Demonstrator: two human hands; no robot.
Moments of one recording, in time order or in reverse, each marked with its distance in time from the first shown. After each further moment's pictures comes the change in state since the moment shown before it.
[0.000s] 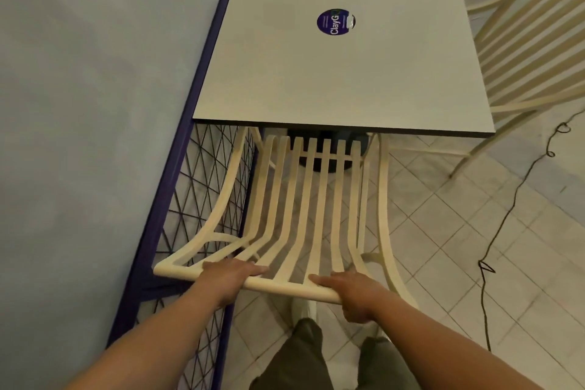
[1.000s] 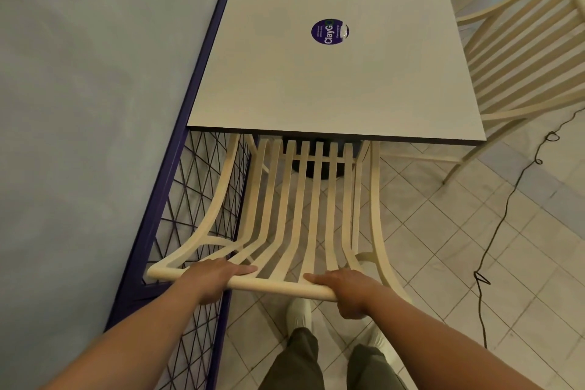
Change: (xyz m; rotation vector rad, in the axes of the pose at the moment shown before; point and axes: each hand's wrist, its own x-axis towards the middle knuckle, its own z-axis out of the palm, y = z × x) left_hand 0.006 -0.024 -0.012 -0.032 0.014 0.030; right_hand 0.008 0.006 -0.016 -0.010 0.005 -0.016
